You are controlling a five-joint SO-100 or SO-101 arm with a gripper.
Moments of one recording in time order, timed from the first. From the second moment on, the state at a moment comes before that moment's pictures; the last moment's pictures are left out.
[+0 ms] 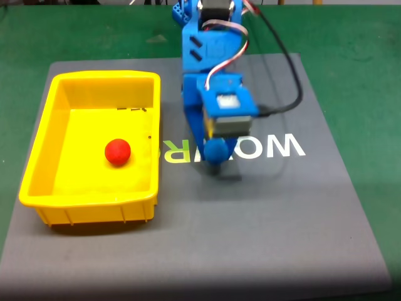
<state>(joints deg) 1.0 59.9 66.5 38.6 -91.0</state>
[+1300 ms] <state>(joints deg) 22.8 69.9 64.6 40.3 -91.0</state>
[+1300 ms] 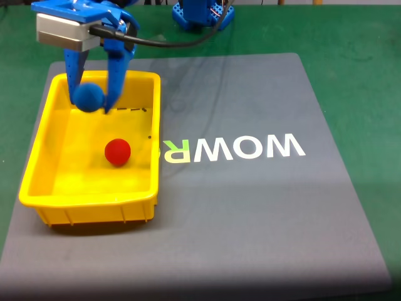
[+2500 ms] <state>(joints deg) -2.4 136.8 107.7 52.8 -91.1</state>
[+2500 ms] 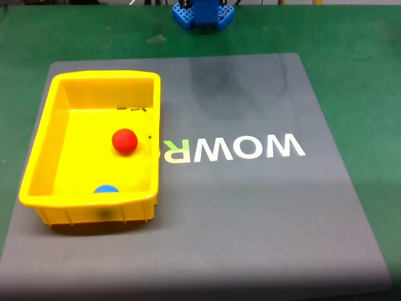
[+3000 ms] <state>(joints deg) 1.3 178.2 160.3 64.2 -97.1</state>
